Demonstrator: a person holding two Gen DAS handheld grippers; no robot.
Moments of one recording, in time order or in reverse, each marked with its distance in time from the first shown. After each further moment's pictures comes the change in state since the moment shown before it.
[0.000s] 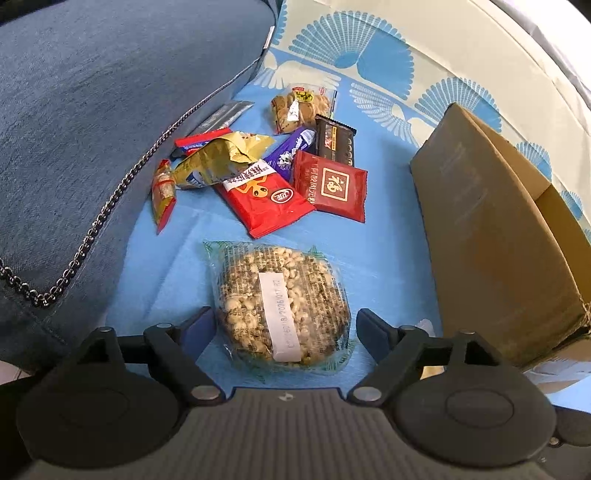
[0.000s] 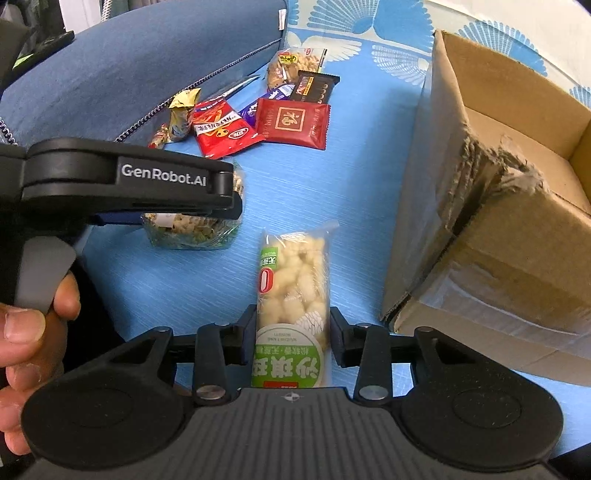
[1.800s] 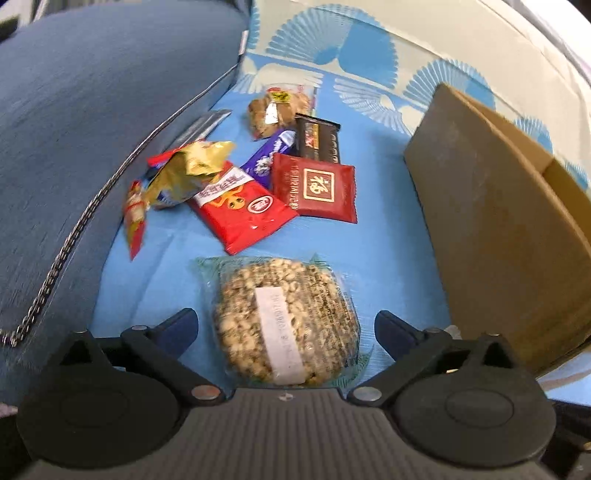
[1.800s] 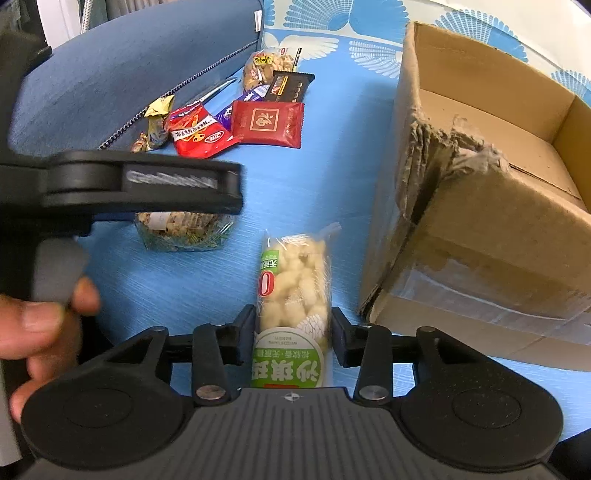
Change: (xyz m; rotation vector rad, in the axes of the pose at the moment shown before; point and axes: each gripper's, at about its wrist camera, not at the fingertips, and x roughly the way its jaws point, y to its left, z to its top) left arm 0.022 -0.025 0.001 0.125 -0.031 0.048; right arm -0.003 -0.014 0.001 0.059 0.009 -0.025
